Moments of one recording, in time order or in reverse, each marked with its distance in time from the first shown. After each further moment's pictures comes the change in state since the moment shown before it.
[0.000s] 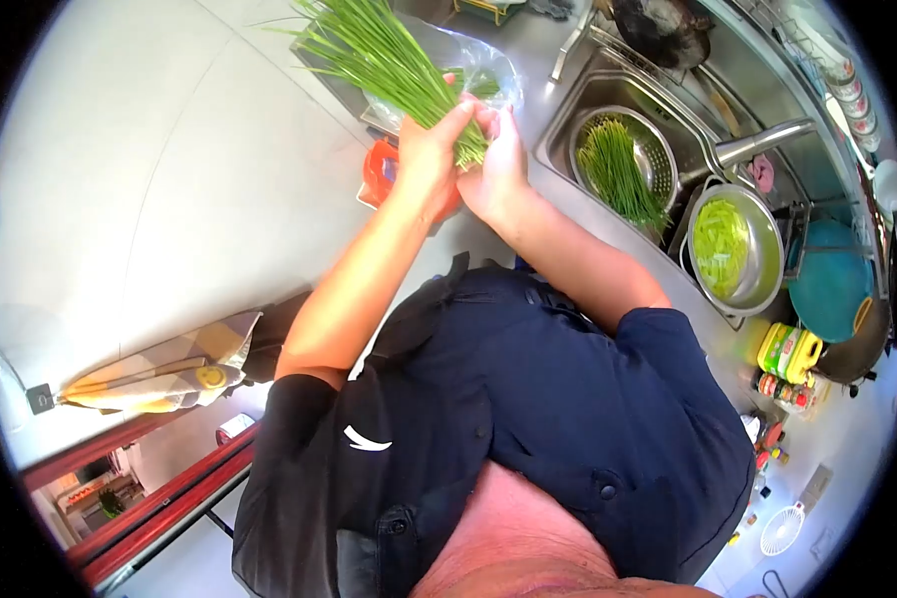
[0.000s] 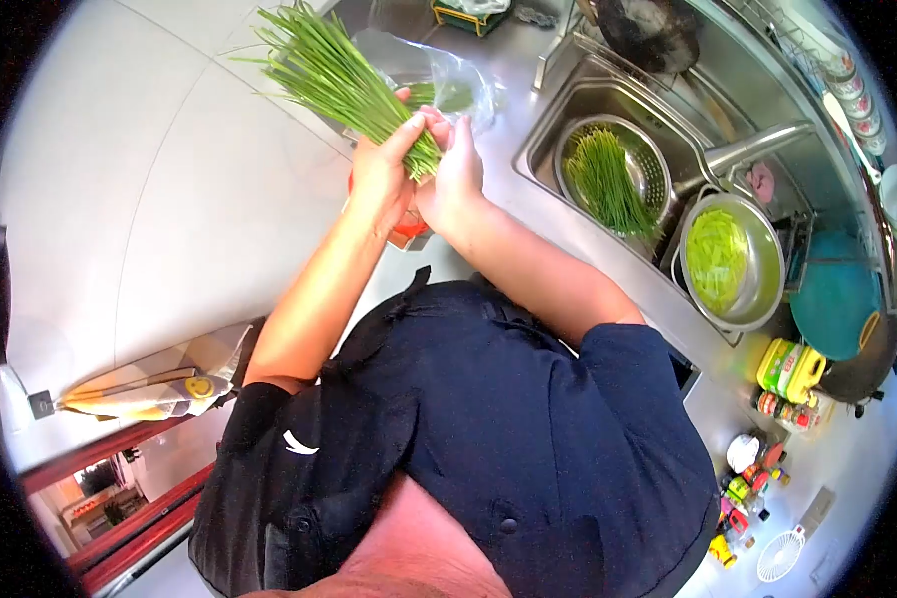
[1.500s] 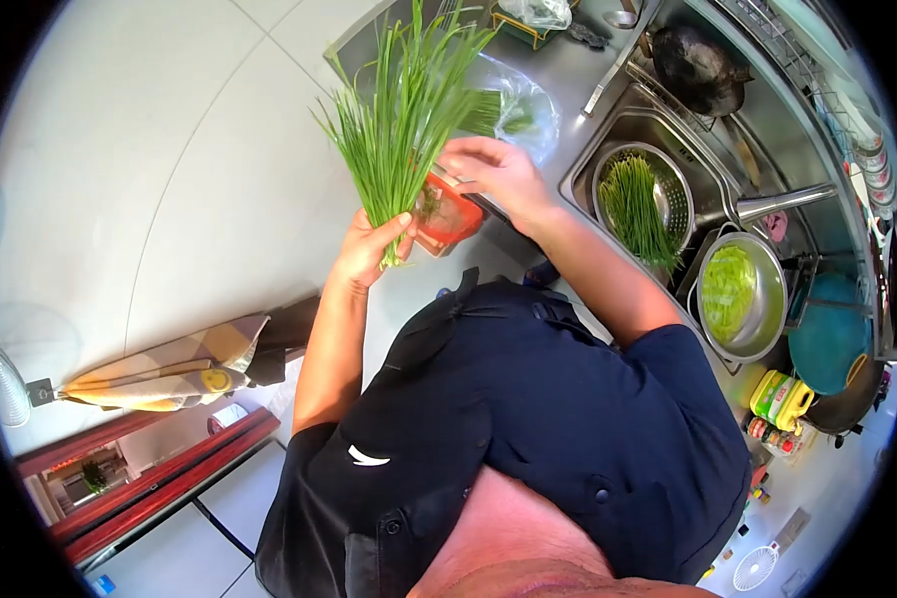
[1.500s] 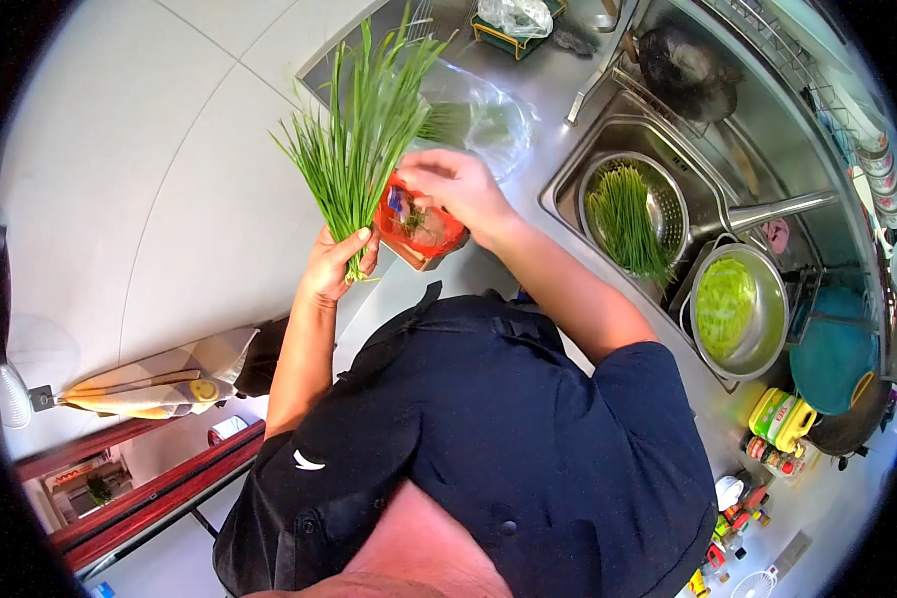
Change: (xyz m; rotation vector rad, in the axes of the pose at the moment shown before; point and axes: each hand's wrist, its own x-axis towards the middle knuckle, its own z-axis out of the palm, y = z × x) left_hand -0.053 0.049 -0.147 0.278 -0.065 -0.202; right_hand 0.031 -0.017 0.003 -0.878 -0.436 0.122
